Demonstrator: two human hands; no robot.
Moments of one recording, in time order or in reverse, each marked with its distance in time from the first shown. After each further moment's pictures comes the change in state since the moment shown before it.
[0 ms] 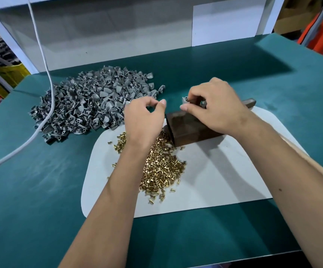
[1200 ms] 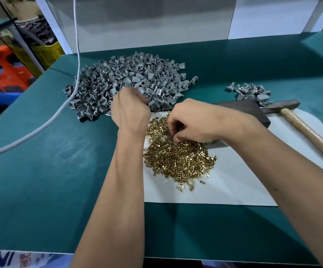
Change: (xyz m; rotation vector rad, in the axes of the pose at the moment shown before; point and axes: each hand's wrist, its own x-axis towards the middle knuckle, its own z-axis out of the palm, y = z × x) left_hand 0.024 -0.044 -0.068 0.383 0.191 -0.248; right_hand 0.026 -0.099 0.038 -0.016 -0.716 -0.253
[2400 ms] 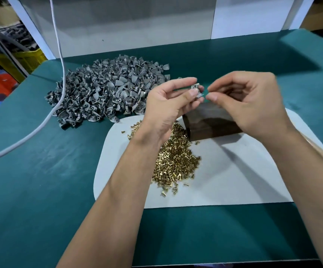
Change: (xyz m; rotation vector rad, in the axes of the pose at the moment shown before) left_hand -0.054 0.063 0.032 -1.278 -0.722 0.008; right_hand -0.082 0.069 0.006 0.560 0.978 0.047
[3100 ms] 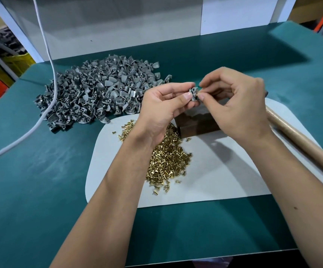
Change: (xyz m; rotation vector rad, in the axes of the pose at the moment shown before) left_hand -0.001 -0.010 0.004 0.075 -0.088 0.009; right_hand -0.013 0.002 0.009 -0.155 0.178 -0.079
